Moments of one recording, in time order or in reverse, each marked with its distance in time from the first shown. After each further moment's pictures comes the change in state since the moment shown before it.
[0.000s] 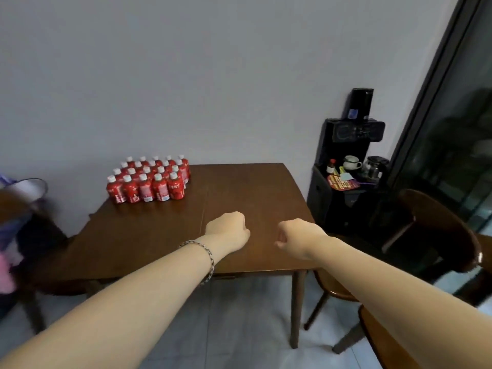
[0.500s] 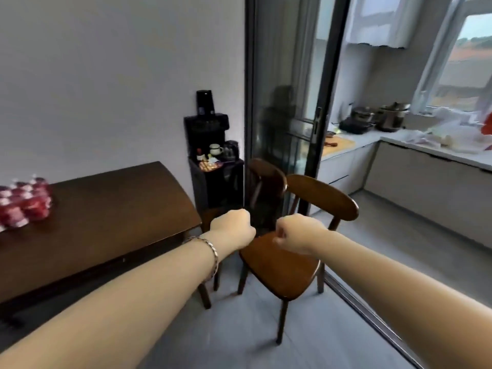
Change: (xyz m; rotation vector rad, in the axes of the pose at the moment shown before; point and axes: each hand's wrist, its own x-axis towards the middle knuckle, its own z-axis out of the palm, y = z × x) left_hand -0.244 0.274 0.075 0.063 -0.131 0.529; right_hand -0.400 0.125 0.003 0.029 0.123 0.487
